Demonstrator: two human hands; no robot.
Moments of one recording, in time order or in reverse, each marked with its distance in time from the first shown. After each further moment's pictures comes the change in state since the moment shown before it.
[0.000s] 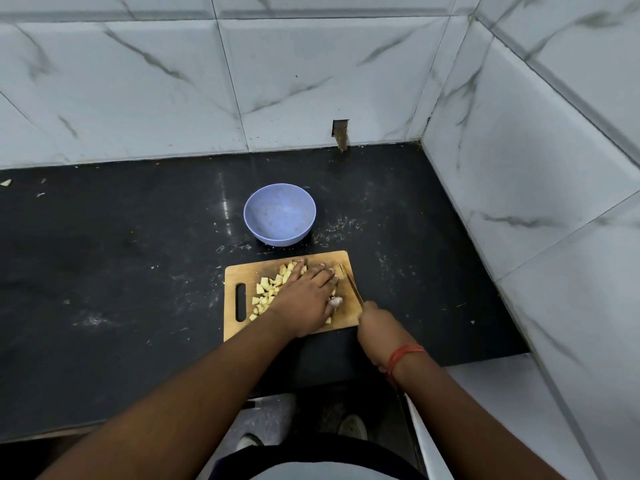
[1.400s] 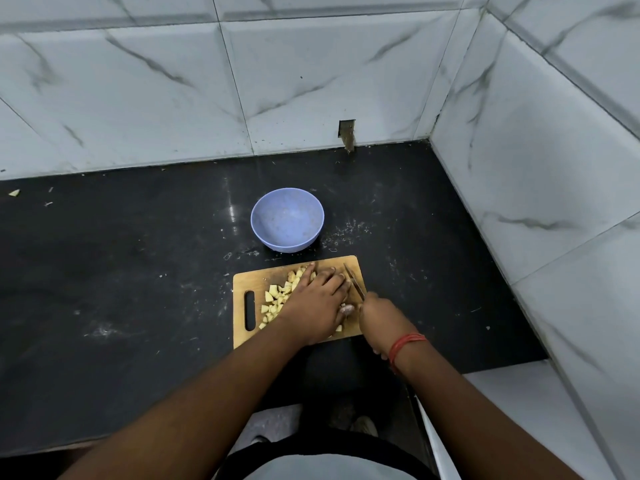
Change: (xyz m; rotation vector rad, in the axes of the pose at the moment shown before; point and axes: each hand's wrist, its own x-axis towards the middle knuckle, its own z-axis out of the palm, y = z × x) left_hand 0.002 -0.004 0.003 0.079 0.086 0.066; right_hand 0.028 -0.018 -0.009 -0.021 0.019 -0.060
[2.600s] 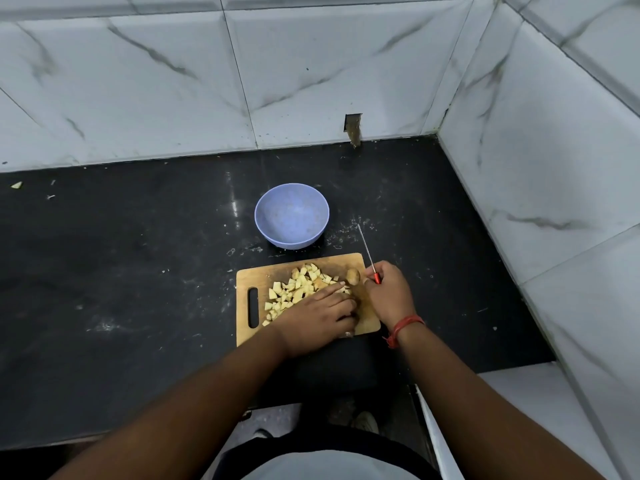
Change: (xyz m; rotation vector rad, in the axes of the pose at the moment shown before) left_hand -0.015 -0.016 0.032 0.056 0.339 0.504; right_hand 0.062 0.016 0.017 0.721 0.397 -0.074
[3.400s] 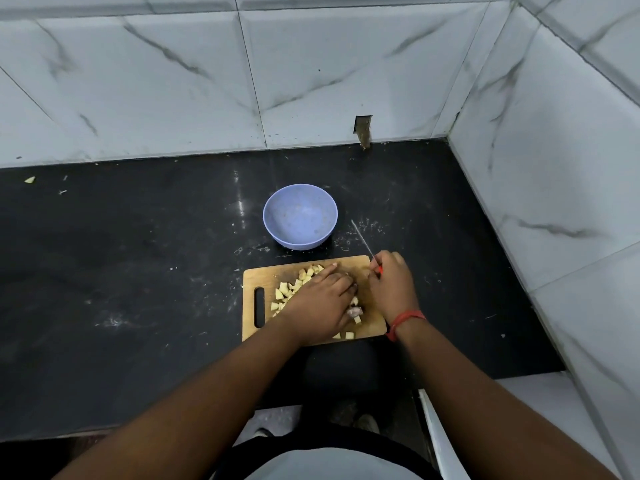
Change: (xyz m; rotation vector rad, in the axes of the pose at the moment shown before) left_hand 0.017 -0.009 -0.021 -0.056 -0.203 -0.359; right_hand 0.010 -0.016 0.000 -0.250 0.032 -0.209
